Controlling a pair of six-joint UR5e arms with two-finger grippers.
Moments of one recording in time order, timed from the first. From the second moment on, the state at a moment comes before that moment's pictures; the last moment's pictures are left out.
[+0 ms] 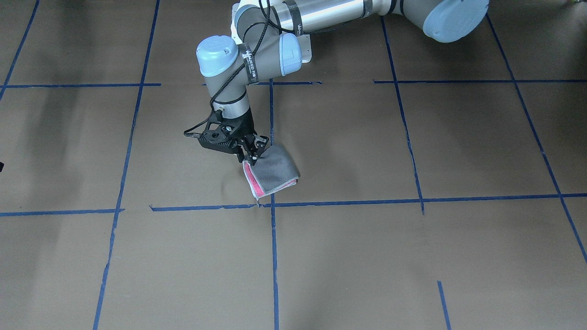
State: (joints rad) left arm -0.43 -2.69 -1.16 -1.62 -1.59 -0.89; right arm 1.26 -1.50 1.67 -1.32 2.30 0.49
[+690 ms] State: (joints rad) left arm -0.59 -2.56 -1.47 -1.54 -1.82 -0.89; right arm 1.32 -1.50 1.67 -1.33 2.34 0.42
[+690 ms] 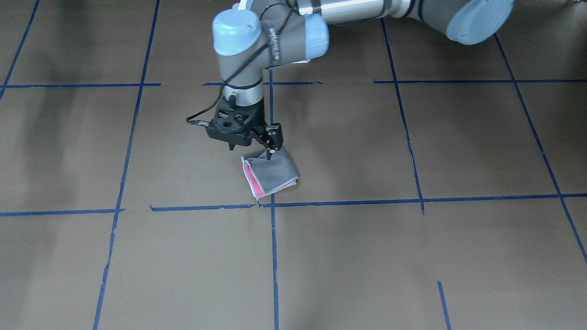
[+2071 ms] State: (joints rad) left arm -1.34 -1.86 -1.69 -1.38 -2.35 -0.08; right arm 1.52 -1.48 1.60 -1.65 2.33 -0.13
